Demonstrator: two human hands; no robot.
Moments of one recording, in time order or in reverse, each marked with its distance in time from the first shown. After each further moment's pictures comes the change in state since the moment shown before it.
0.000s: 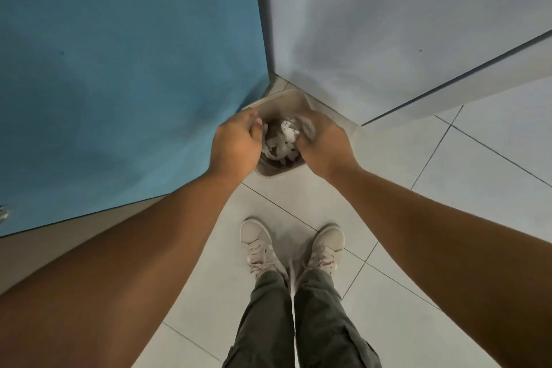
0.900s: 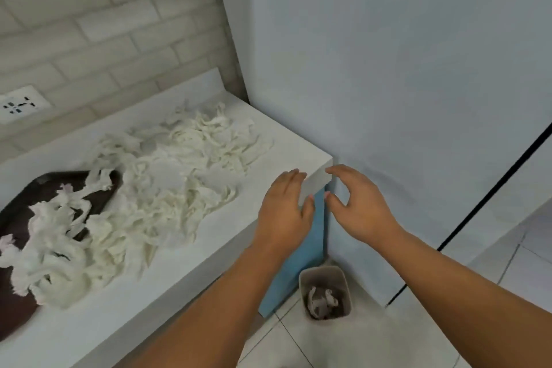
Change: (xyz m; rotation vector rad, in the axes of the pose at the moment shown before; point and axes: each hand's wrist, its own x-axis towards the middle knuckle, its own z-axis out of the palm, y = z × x) left_hand -0.186 0.274 -0.372 0.062 0.510 0.350; right_hand -0.219 -0.331 -0.316 0.011 0.187 -0.785
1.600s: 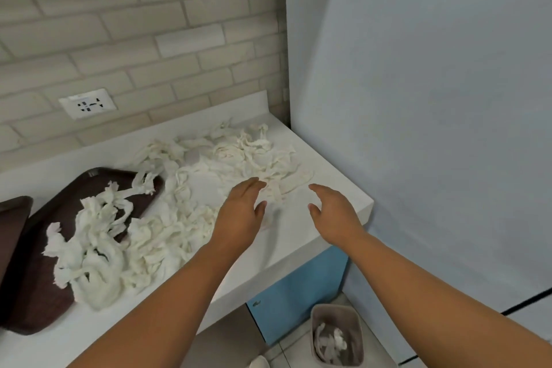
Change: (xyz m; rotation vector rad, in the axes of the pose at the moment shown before) left_hand 0.029 -0.118 -0.111 0.188 0.100 -0.175; right_hand 0.102 -0.057 0.086 -0.149 -0.249 -0.005
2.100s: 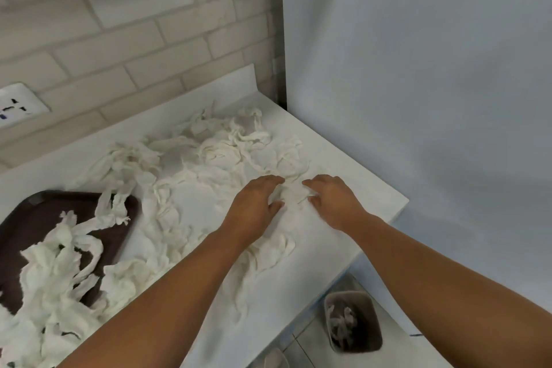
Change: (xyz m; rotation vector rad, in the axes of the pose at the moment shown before) left_hand 0.109 -0.083 0.056 -0.146 -0.323 0.143; right_hand 0.121 0.021 0.068 -0.233 -0.123 0.049
